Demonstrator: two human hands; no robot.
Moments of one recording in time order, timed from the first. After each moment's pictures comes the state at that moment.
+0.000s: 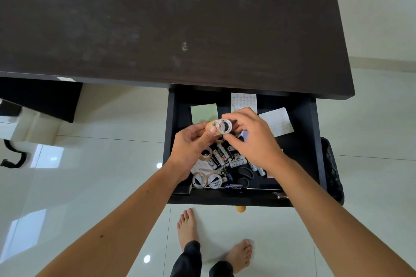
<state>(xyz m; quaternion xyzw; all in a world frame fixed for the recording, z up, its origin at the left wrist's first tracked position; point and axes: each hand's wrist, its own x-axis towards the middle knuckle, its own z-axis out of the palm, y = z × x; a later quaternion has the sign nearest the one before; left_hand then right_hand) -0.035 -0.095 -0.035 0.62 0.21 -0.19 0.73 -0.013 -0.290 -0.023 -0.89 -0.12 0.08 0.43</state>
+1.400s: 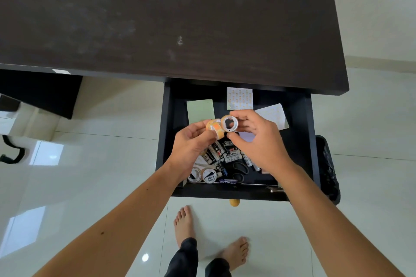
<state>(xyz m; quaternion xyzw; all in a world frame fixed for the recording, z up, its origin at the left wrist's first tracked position) -0.046 -0.110 -0.034 0.56 0.24 -0.21 0.77 -0.037 -0.304 0.001 -0.87 -0.05 0.08 0.49</state>
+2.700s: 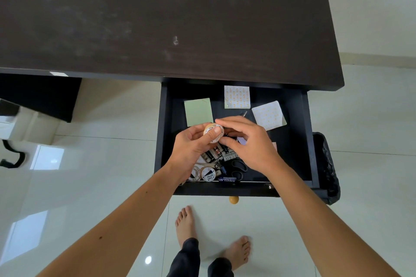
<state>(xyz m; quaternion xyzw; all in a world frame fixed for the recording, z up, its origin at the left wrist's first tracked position) -0.053 -0.113 -0.028 0.58 0.22 -0.22 0.75 -0.044 -0.299 -0.022 -0.84 -0.09 0.10 0.52</state>
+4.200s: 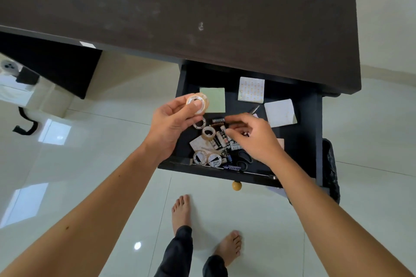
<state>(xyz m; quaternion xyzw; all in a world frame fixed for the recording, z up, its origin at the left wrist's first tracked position) -0.061 -0.059 0.011 0.55 0.23 -0.11 0.80 -0.047 -0.291 -0.022 -0.84 -0.05 0.19 0.50</state>
